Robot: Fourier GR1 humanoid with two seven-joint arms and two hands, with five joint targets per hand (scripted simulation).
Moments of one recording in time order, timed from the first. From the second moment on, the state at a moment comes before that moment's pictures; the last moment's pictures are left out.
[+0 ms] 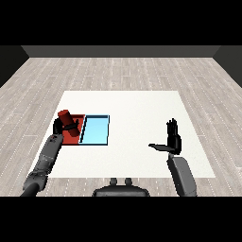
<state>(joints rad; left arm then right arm) -0.58 0.45 0.01 -0.61 -0.04 0.38 -0.17 -0.05 -0.22 0.04 -1.49 -0.28 -0.12 -0.46</state>
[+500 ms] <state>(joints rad) -0.70 0.46 0.04 -0.22 -0.11 0.45 -0.12 -0.04 -0.22 0.04 -1.52 -0.25 -0.13 -0.51</state>
